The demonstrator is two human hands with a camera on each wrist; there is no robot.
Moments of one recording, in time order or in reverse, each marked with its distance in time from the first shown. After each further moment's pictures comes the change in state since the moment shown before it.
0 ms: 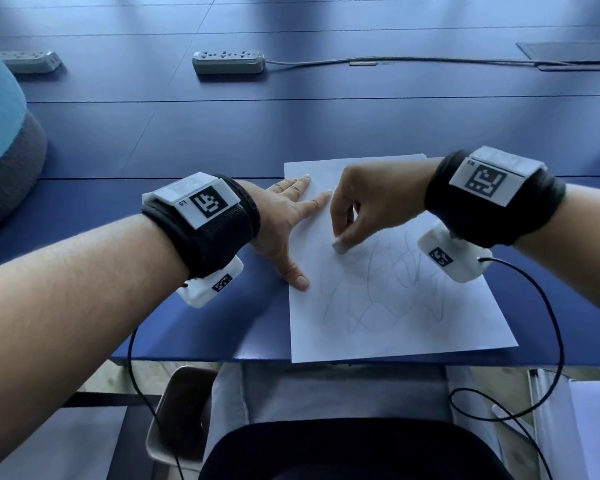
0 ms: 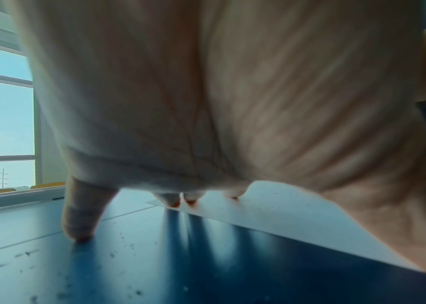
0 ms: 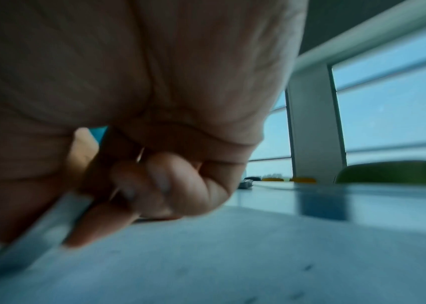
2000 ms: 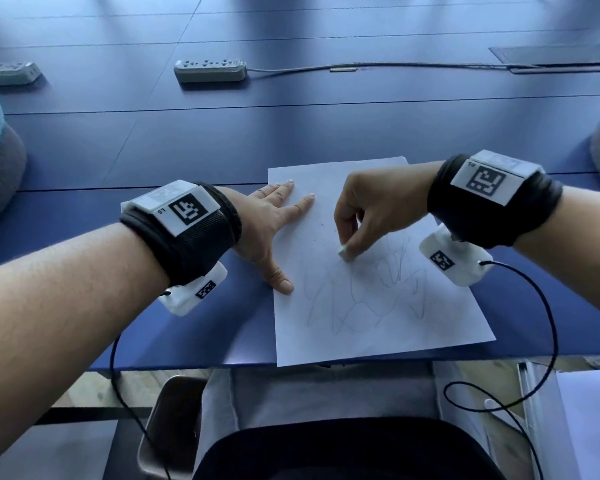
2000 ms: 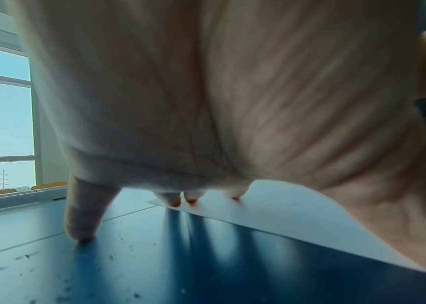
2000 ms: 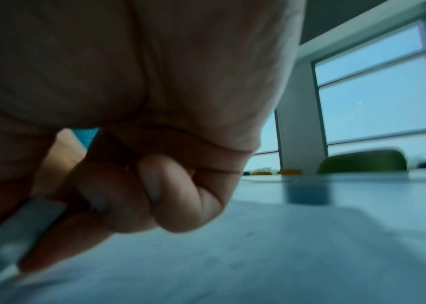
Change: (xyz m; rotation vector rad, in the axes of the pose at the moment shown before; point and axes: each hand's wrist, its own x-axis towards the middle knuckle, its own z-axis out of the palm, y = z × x) left_hand -0.001 0.002 -0.002 -0.011 -0.025 0.002; right_hand -0.017 0.020 -0.001 0.022 -0.076 0.044
